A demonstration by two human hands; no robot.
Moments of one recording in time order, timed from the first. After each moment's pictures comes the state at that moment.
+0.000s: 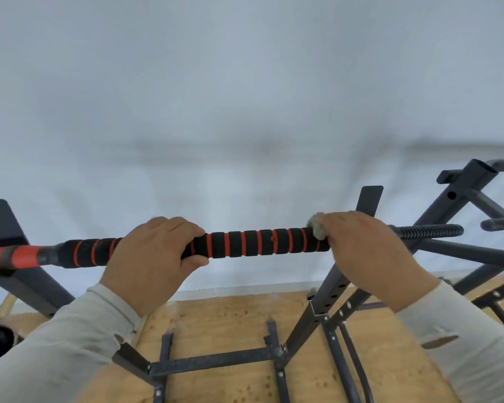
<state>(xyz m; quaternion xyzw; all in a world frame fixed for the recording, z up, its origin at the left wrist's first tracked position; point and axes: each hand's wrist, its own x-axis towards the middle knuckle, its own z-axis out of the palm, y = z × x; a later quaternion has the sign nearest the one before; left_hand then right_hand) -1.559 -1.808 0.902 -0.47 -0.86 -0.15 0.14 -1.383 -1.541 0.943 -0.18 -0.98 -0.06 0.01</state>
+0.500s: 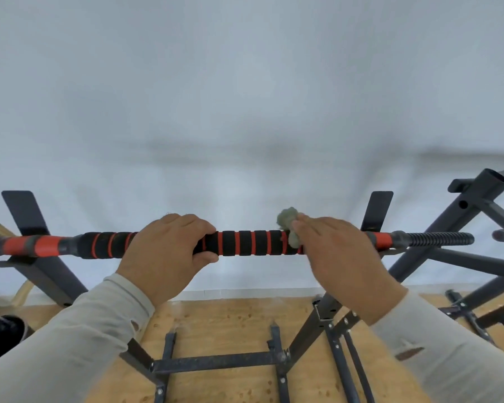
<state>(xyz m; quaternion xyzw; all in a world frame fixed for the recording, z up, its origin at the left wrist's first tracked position) -1.558 -1.808 0.905 -0.46 -0.87 -0.16 0.12 -1.392 -1.569 0.917 -0.09 -0.98 -0.08 0.15</state>
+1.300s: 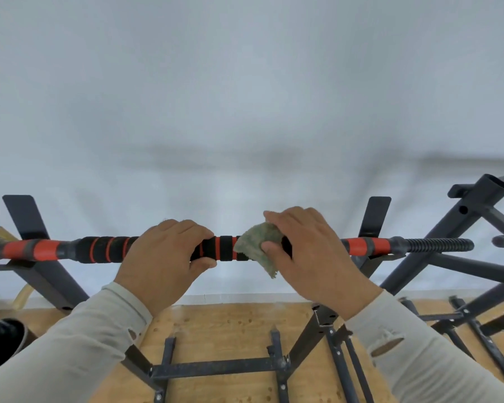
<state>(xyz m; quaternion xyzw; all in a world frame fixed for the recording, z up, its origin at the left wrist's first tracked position) -1.555 -1.808 0.899 -0.45 -0.87 -0.16 0.14 -1.412 -1.589 0.923 -0.07 -0.97 0.13 0.20</state>
